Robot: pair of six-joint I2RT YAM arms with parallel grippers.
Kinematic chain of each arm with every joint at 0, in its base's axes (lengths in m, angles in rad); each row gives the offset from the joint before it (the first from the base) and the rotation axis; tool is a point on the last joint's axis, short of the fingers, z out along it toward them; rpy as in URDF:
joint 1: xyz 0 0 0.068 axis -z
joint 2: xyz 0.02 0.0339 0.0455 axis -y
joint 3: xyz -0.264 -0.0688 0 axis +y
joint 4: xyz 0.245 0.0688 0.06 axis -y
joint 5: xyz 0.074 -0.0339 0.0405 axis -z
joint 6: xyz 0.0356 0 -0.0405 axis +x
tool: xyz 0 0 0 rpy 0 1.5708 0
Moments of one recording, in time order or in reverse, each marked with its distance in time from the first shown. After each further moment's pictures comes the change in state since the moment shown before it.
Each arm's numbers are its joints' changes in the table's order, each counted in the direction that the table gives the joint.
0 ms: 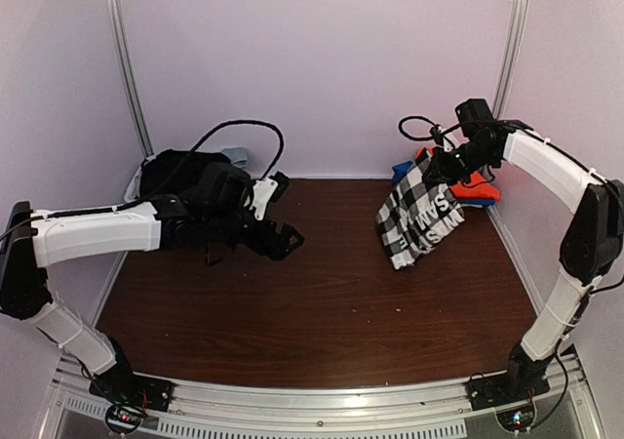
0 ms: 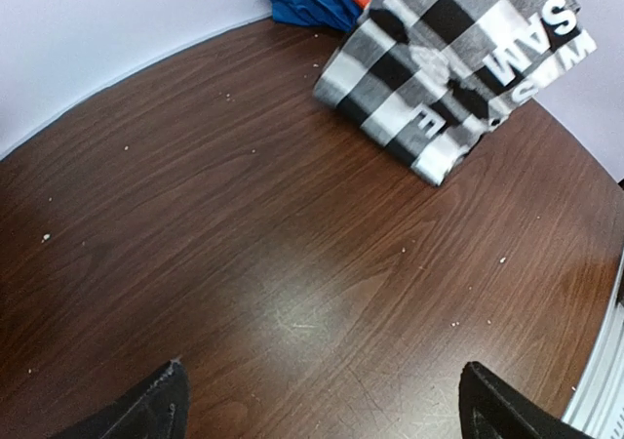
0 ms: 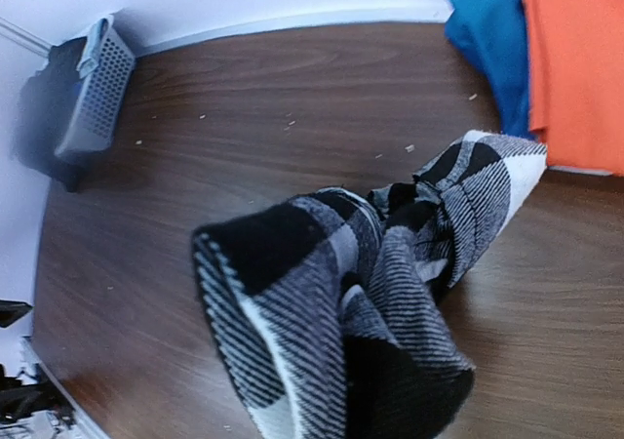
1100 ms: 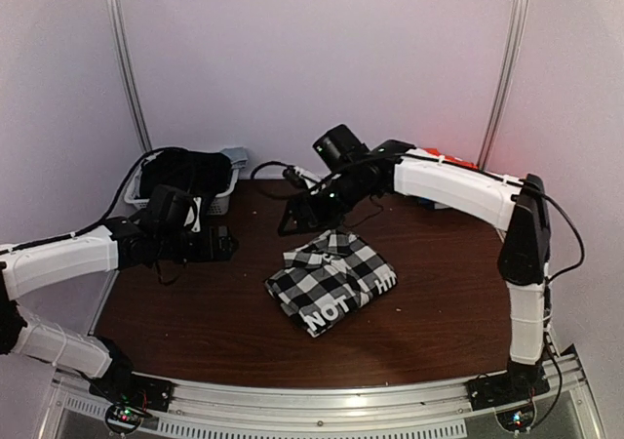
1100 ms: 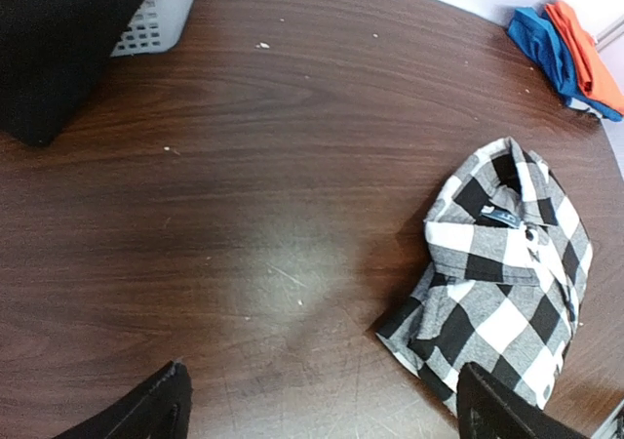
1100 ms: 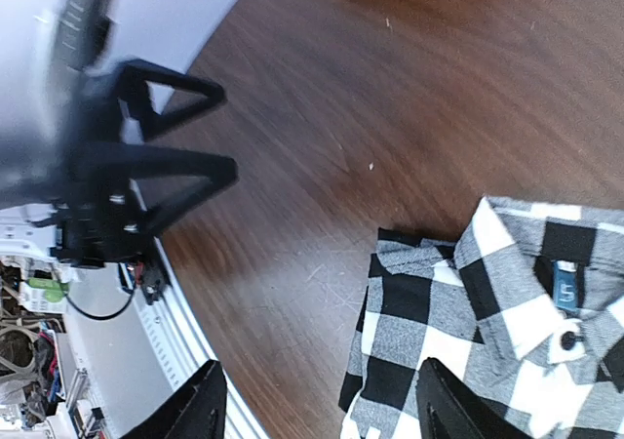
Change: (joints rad) left arm -0.248 0.285 0.319 -0.105 -0.115 -0.369; right arm -0.629 -0.378 -0.375 -0.026 -0.084 0.086
